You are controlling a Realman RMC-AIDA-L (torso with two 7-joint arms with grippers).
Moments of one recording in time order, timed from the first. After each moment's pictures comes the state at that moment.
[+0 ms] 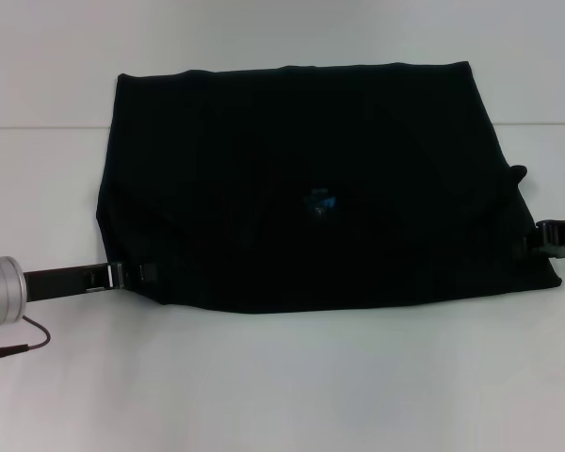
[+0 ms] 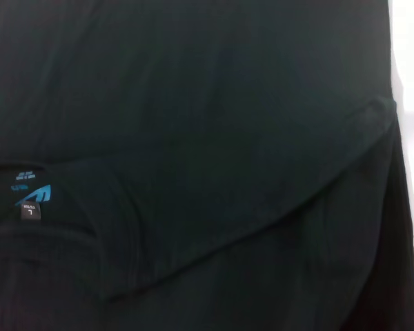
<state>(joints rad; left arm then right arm) -0.59 -2.10 0.40 0.65 2.36 1.28 -2.01 0.76 1.96 -0.68 -0.64 -2.62 -1.19 2.51</state>
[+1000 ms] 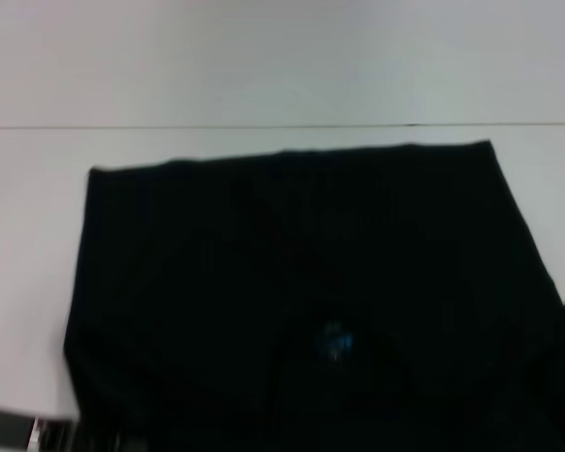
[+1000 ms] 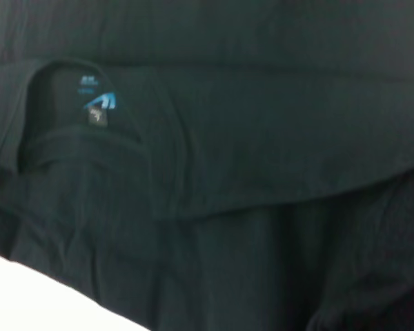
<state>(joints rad) -0.53 -2.06 0.26 0.74 2.70 1.95 -2.11 0.62 1.89 -0.69 -0.67 -2.64 -1.75 2.32</state>
